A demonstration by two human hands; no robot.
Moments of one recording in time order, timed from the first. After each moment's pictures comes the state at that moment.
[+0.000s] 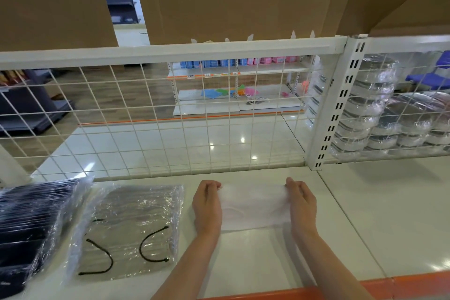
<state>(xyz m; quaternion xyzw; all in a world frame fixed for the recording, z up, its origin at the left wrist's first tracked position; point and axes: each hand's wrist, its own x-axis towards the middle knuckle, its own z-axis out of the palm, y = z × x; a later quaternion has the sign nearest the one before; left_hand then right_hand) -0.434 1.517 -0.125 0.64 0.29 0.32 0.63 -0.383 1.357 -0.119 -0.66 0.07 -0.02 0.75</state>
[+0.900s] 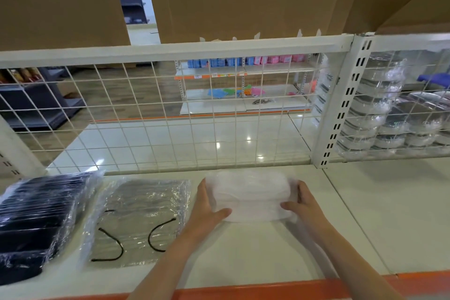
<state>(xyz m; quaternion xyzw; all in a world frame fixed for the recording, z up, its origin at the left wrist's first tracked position) -0.468 1.559 -0.151 0.78 0.16 0.06 0.60 -0.375 1.326 -0.136 -0.75 -0.10 0.14 0.64</state>
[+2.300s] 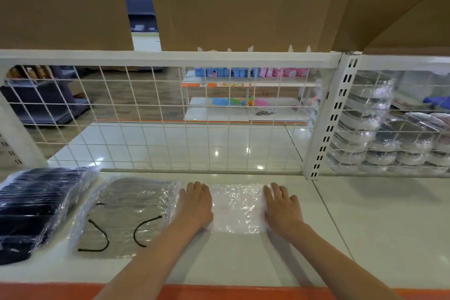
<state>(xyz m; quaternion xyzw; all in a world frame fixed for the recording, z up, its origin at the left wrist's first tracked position) -0.444 1.534 -0.114 0.98 0.19 -0.08 -0.06 -0.361 1.345 -0.133 -0.96 -0.26 0.01 -0.06</state>
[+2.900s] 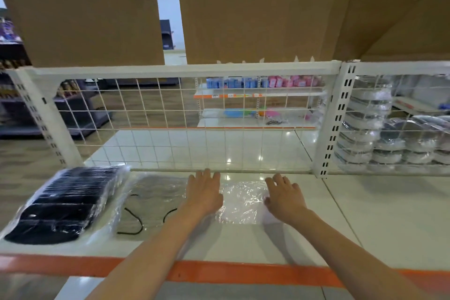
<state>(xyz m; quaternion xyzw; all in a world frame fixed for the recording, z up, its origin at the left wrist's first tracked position) -0.497 1.539 -0.065 0.99 0.17 0.02 -0.03 -0.408 1.359 -0.088 -0.95 -0.30 -0.02 0.00</state>
